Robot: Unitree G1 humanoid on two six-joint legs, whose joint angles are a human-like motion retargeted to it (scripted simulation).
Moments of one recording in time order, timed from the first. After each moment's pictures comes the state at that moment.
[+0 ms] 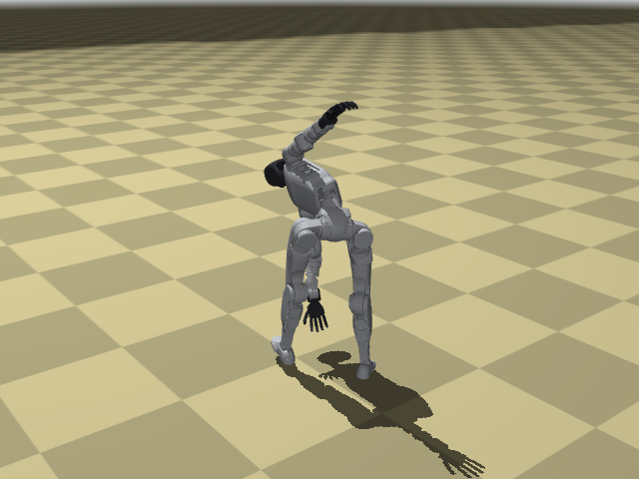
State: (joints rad) left arm 0.06 0.58 0.09 1.70 -0.07 0.04 0.14; right arm -0.43 -0.87 -0.45 1.26 -0.48 0.25 -0.03; waist 1.11 0.52 0.52; left_leg -1.18 -0.01 0.09 0.06 0.11 -0.07; right_leg -0.86 -0.26 -0.50 -0.06 0.26 0.09
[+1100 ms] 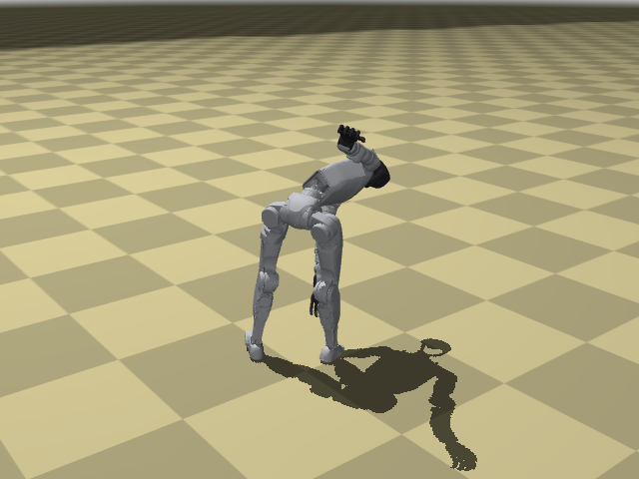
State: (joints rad) left arm -0.86 0.72 -0.12 1.38 -0.06 -0.02 0.01; right arm 0.17 -0.40 -0.45 1.44 0.19 -0.33 -0.37; waist -0.80 -0.36 0.52; left_leg -0.93 0.22 0.73 0.05 -0.07 -0.08; right_leg -1.17 -0.02 0.09 -0.06 0.42 0.07
